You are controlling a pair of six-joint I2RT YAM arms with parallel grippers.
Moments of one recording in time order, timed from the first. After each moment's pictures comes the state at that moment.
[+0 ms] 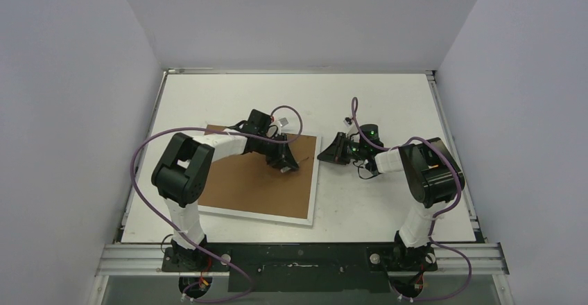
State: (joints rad) left arm -0.49 1.88 1.09 -0.22 0.73 -0.67; right arm 0.28 1.82 0.68 0.50 -0.70 0.64
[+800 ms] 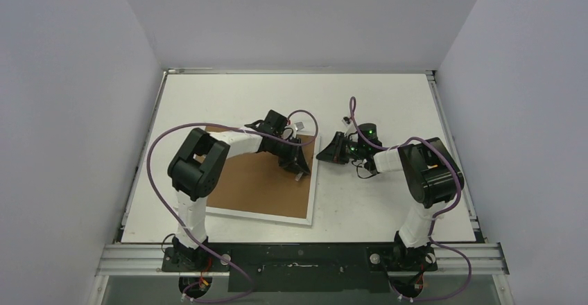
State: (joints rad) left arm -0.57 2.00 1.21 -0.26 0.76 -0.66; right arm 0.30 1.82 0.70 0.49 -0.69 0.63
